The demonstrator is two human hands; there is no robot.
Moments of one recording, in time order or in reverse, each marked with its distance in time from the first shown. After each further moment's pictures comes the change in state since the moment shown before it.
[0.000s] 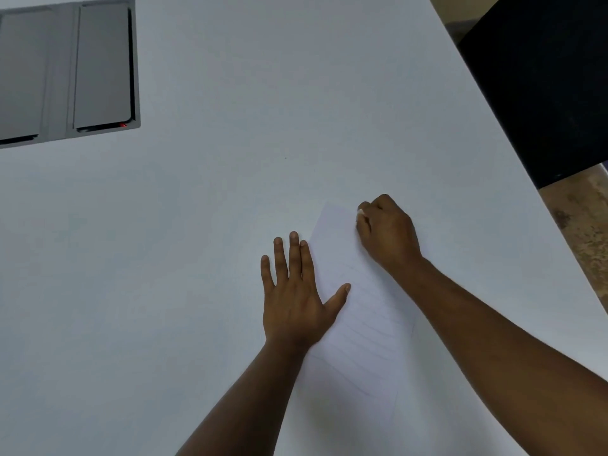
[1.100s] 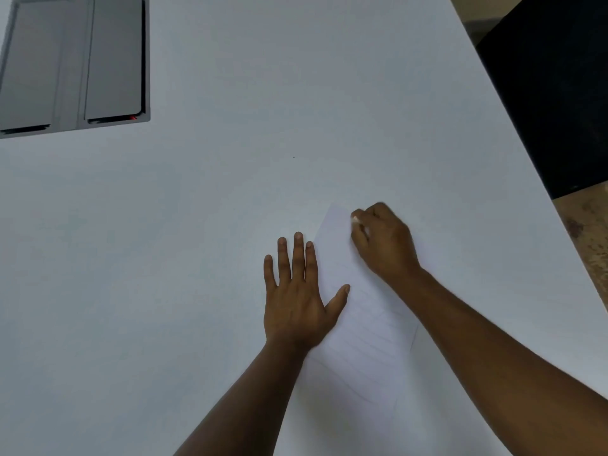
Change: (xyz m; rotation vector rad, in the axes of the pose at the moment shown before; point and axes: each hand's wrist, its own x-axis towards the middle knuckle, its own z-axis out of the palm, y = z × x) left_hand 0.001 -0.001 0.002 0.036 0.000 -0.006; right_hand -0.006 -0.009 0.007 0.097 -0.017 -0.099
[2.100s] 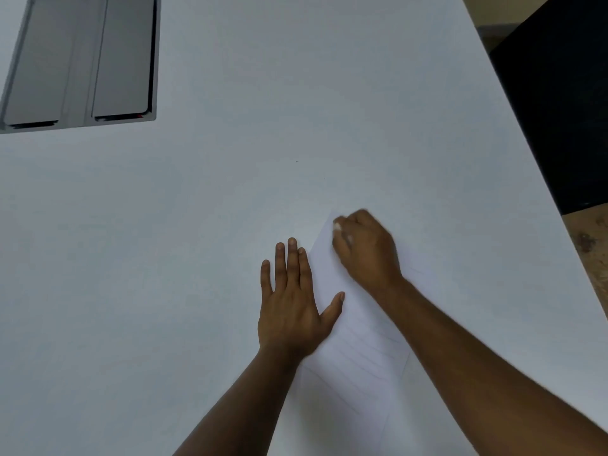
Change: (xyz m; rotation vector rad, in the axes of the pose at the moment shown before) left_hand -0.001 0.001 0.001 -0.017 0.012 -0.034; right_hand 0.008 -0.022 0.009 0.083 -0.005 -0.029
